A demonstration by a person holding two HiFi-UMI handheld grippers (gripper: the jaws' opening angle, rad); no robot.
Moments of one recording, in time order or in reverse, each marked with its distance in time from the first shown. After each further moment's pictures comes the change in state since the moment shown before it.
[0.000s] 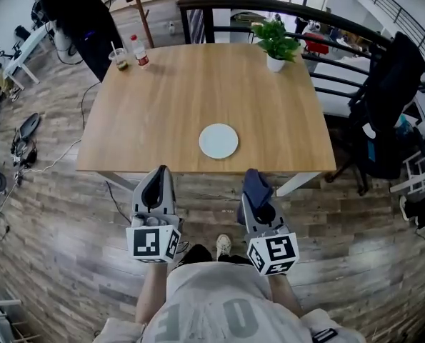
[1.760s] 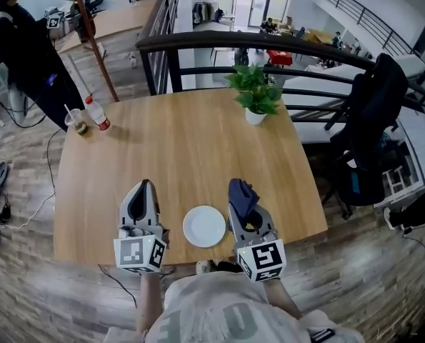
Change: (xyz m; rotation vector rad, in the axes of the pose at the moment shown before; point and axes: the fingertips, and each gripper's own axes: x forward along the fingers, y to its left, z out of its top) left arm 0.285 0.094 -0.021 -0.140 -0.046 -0.080; right arm 0.238 -0.115 0.092 -0.158 -0.007 -0.096
